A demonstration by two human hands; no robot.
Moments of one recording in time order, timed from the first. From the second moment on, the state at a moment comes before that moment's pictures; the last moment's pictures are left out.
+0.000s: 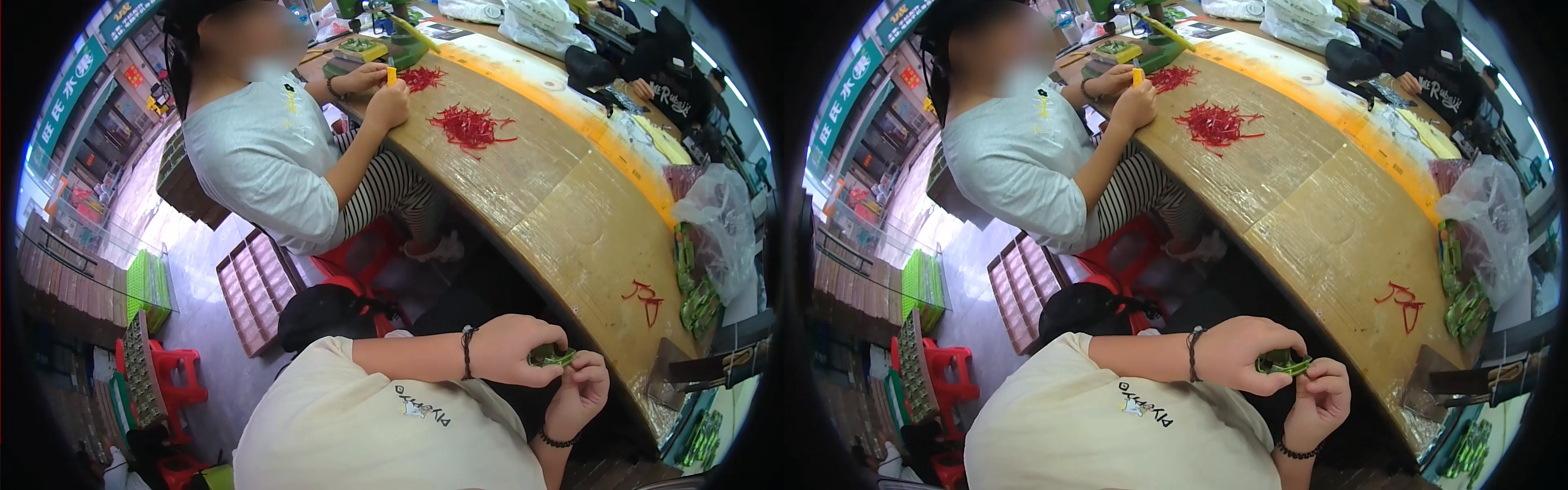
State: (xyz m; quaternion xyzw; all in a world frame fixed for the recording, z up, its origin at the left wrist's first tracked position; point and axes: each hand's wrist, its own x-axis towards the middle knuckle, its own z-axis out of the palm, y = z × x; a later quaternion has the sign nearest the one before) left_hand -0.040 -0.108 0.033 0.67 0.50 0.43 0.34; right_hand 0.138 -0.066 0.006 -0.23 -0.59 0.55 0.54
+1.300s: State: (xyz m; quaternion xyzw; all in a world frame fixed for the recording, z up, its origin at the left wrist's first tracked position) left_hand -0.041 -0.113 0.019 0.60 0.47 0.42 0.49; right_hand 0.143 -0.064 0.009 -0.26 -0.62 0.55 0.49
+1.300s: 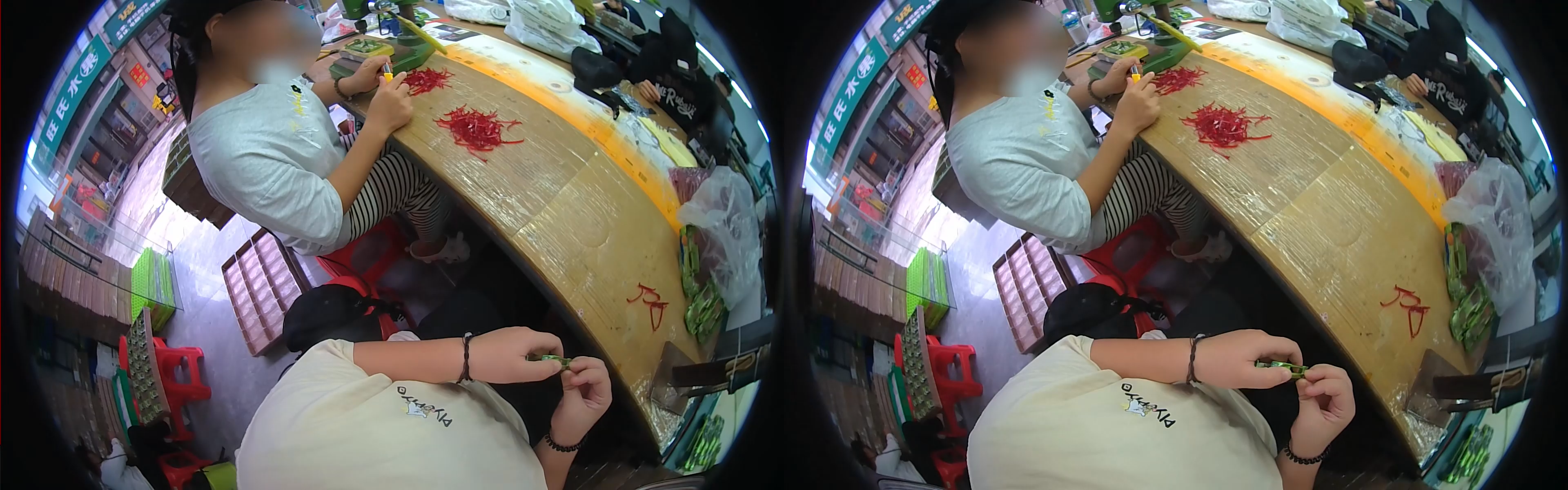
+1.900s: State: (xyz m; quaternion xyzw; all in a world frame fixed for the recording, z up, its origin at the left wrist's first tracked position) left_hand -0.037 -0.118 0.010 0.53 0.43 0.39 0.61; right_hand 0.152 -0.059 0.005 -0.20 -0.52 0.73 0.40
